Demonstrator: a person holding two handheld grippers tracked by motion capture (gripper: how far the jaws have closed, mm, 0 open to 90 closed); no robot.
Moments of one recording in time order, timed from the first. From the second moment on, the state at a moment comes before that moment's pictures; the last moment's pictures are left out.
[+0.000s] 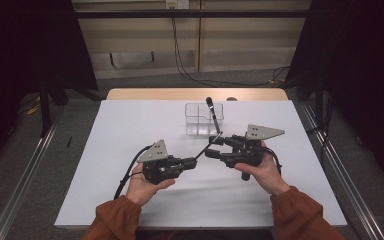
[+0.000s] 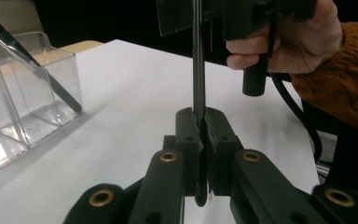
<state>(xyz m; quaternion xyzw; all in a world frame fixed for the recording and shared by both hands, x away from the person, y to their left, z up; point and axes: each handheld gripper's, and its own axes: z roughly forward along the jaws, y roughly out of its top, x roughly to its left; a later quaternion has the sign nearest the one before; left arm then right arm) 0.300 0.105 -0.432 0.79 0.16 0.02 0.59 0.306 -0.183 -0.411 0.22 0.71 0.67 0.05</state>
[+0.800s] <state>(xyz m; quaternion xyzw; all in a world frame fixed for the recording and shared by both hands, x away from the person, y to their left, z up) 0.299 0.097 -0.441 0.80 0.16 0.02 0.58 0.310 -0.186 -0.418 0.24 0.69 0.68 -0.01</state>
